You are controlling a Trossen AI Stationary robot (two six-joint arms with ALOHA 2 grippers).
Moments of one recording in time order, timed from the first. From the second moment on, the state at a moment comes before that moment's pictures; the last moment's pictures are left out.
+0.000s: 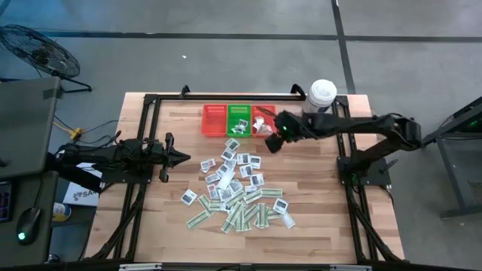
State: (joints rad) left arm -0.08 0.01 0.01 0.03 -0.09 -0.08; right arm -0.22 1.42 1.00 -0.54 0.14 0.64
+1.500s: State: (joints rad) left arm -0.08 0.01 0.01 0.03 -0.09 -0.08; right arm 0.30 1.77 1.08 -0.56 0.08 1.58
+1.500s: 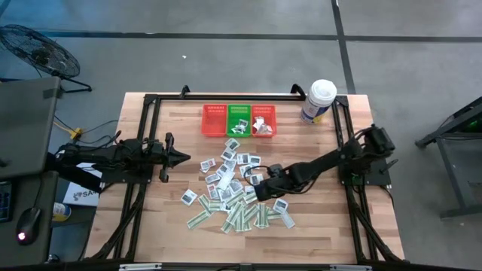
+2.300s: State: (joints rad) left arm -0.08 0.01 0.01 0.03 -0.09 -0.08; right arm 0.29 1.96 1.26 -0.80 0.04 1.71
